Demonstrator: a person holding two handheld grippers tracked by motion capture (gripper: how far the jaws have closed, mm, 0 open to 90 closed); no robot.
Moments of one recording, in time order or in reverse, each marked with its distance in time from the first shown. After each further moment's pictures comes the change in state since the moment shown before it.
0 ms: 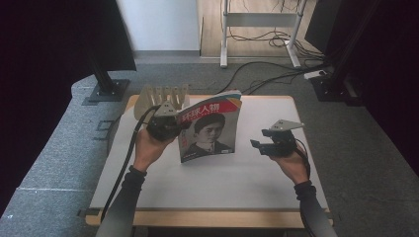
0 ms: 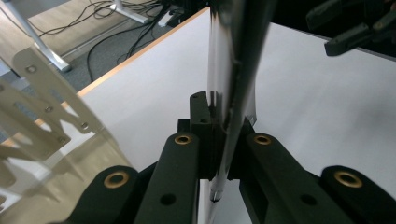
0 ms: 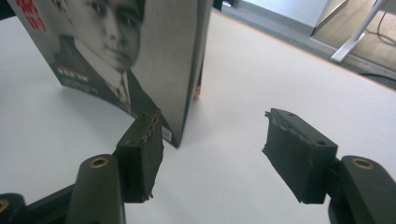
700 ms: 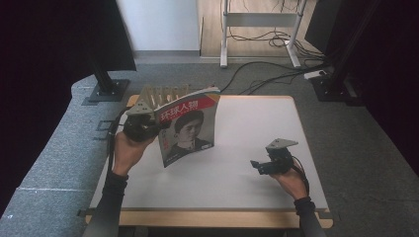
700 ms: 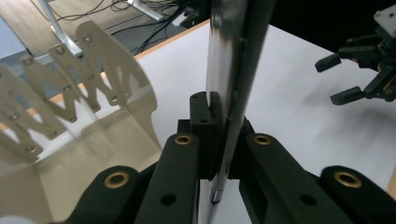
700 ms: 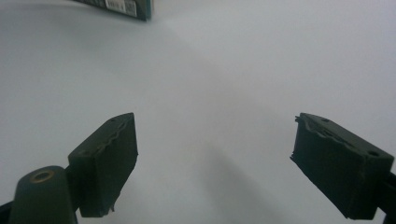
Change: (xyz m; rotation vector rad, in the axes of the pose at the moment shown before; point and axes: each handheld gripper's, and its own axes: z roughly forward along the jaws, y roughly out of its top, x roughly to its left) left arm 0.024 -0.021 -0.049 -0.023 0.039 -0.118; right arm 0.007 -0.065 0.022 0.126 -0.015 0.032
